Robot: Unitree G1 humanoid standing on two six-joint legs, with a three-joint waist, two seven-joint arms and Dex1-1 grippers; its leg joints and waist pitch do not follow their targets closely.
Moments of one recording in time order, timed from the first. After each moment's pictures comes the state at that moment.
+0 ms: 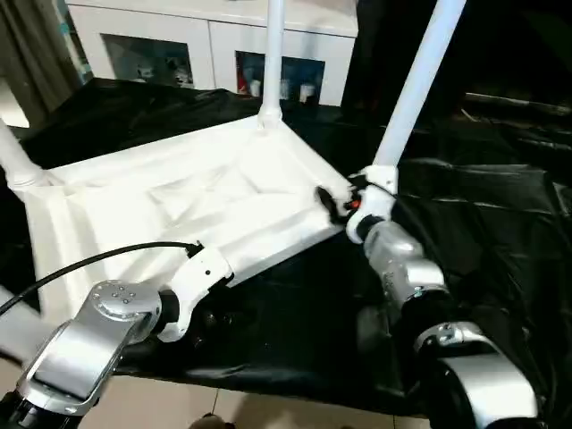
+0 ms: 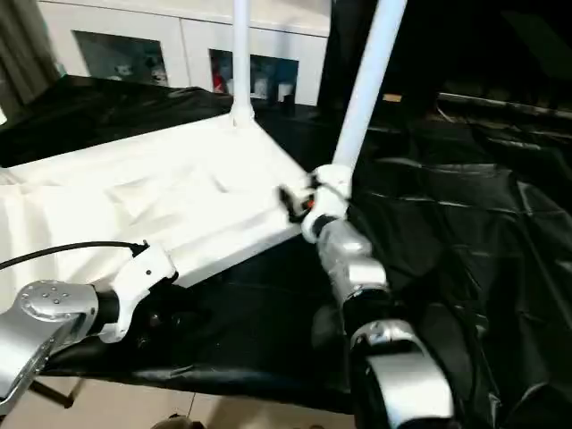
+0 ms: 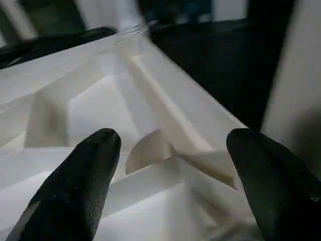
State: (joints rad) left arm -0.16 0.61 -0.23 -0.34 -0.09 0.89 -0.85; right arm -0.76 -0.06 -0.12 0.95 0.25 0.00 0.17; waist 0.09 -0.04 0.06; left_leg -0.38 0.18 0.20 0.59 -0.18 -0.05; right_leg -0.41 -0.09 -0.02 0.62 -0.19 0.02
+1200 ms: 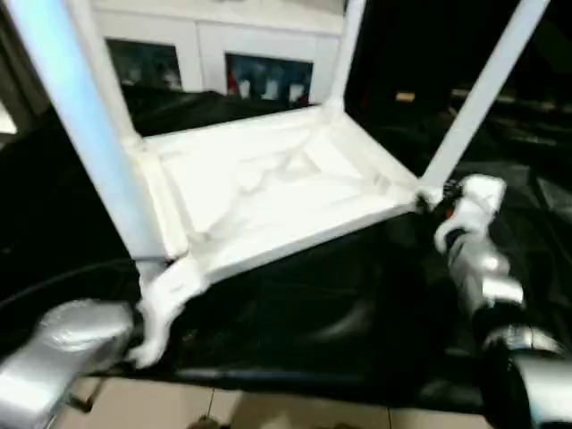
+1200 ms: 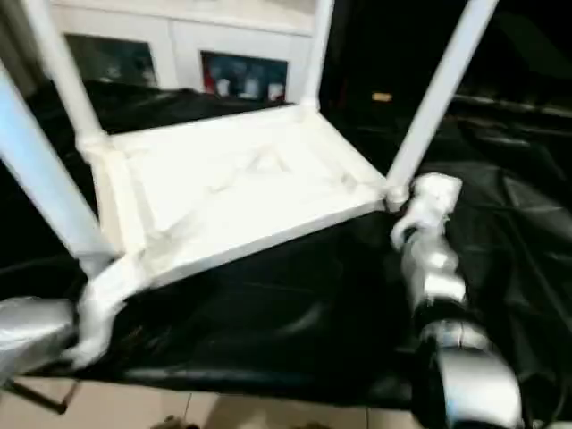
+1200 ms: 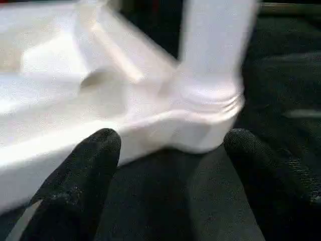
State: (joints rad) left arm 0.07 0.75 0.00 -0.42 -0.33 0.80 -1.01; right arm -0.61 -0.28 -0.17 0.99 0.20 -0.11 0.19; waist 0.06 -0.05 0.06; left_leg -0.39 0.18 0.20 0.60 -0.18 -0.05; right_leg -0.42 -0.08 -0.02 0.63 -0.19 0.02
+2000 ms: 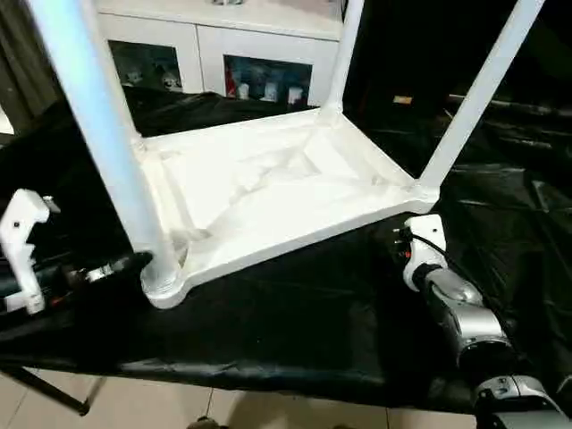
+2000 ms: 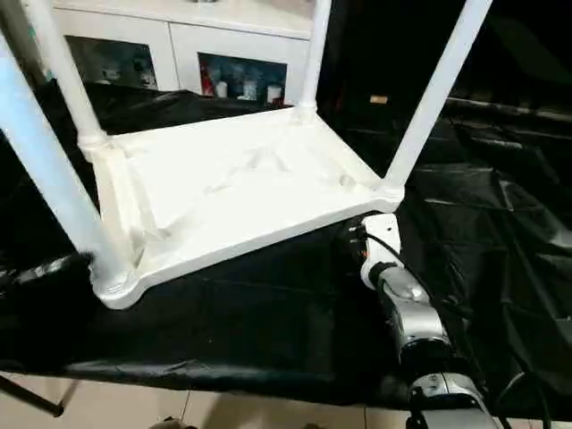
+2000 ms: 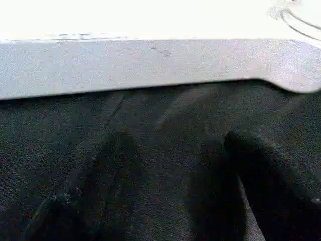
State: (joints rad) left arm -0.05 0.74 0.38 -0.17 -0.52 0.64 -1.06; right arm -0.46 -0.23 -0.03 0.77 0.09 0.05 0.24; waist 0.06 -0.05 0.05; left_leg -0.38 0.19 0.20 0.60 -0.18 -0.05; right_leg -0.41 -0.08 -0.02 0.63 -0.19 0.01
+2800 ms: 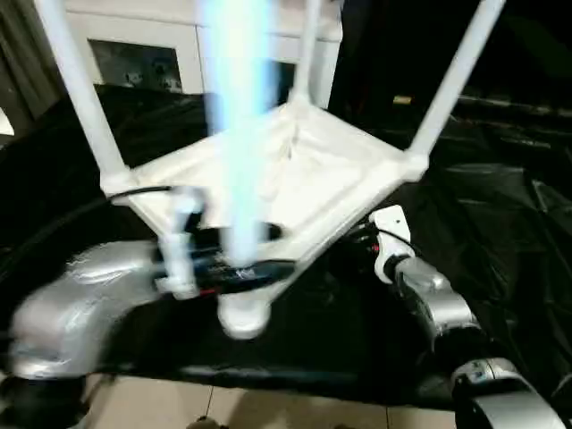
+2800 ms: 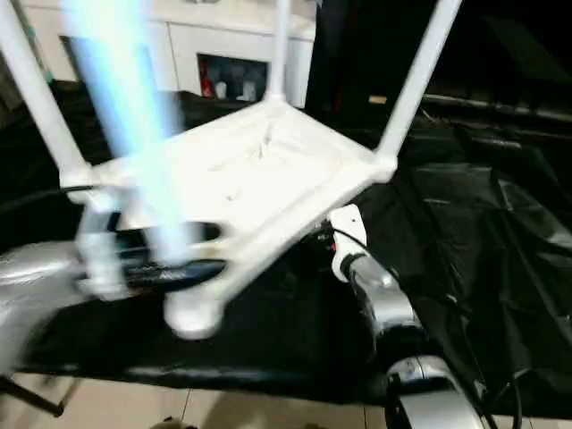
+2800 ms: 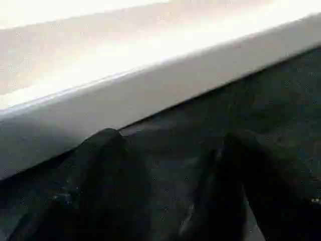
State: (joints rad) left arm -0.34 0.37 -0.09 -0.24 -0.59 0.69 -1.01; right arm -0.55 -0.15 0.05 0.84 0.04 0.06 0.33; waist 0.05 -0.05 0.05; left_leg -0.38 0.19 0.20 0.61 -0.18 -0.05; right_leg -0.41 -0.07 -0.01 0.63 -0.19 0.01
